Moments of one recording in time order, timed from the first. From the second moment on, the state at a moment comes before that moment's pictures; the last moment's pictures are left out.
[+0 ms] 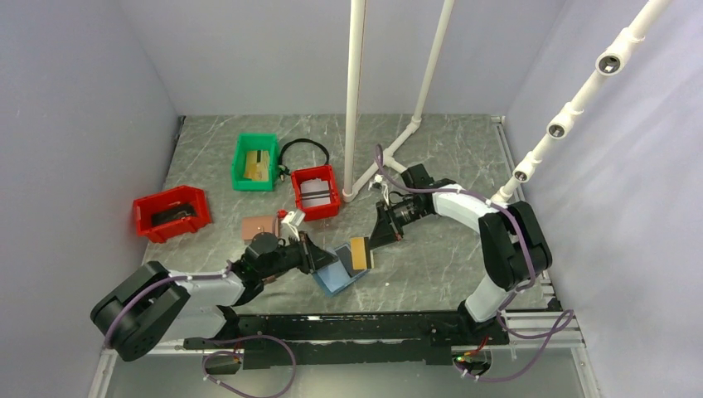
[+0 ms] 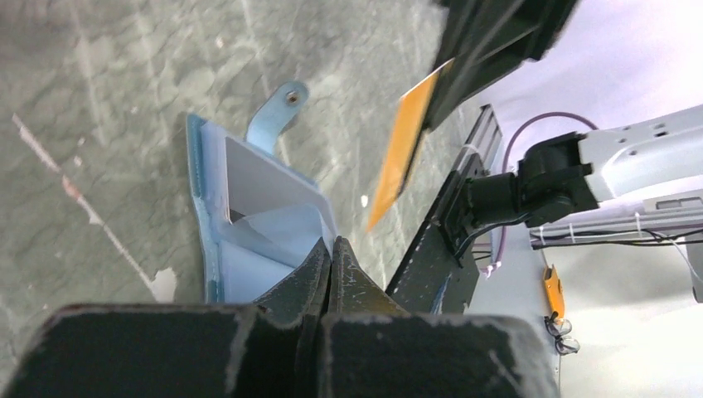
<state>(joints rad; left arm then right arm) -0.72 1.20 0.14 0.86 0.37 -0.83 0.40 1.66 0.96 -0.57 -1.20 -0.35</state>
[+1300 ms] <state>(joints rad) -0.72 0.49 0.16 0.09 0.14 -0.91 0.39 1.62 0.97 -0.60 -1.23 -0.39</state>
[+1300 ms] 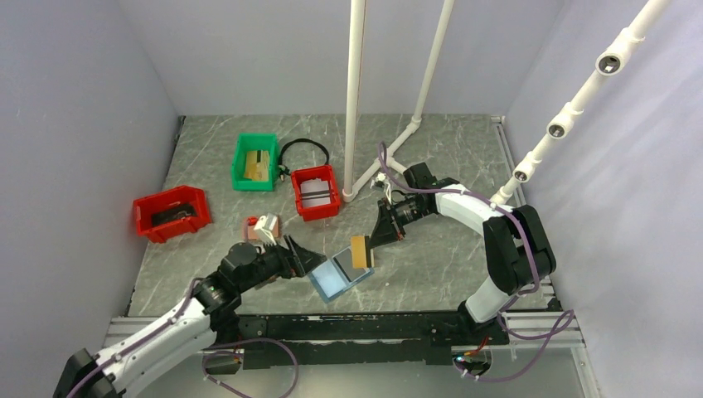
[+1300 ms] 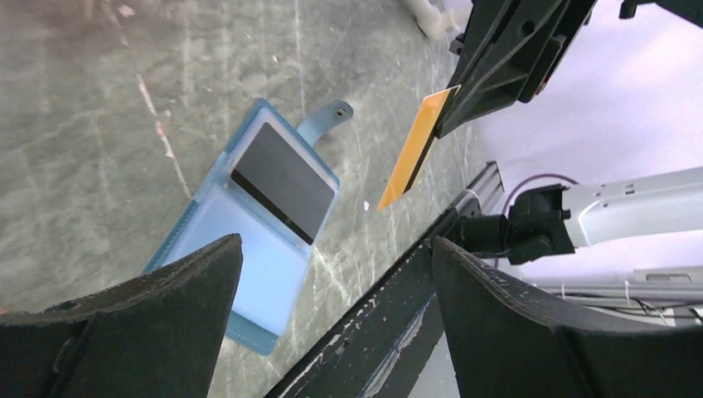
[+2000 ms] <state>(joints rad) -0.78 1.35 0.31 0.84 0.44 -0.97 0.39 1.63 0.97 -0.63 -1.32 -0.40</state>
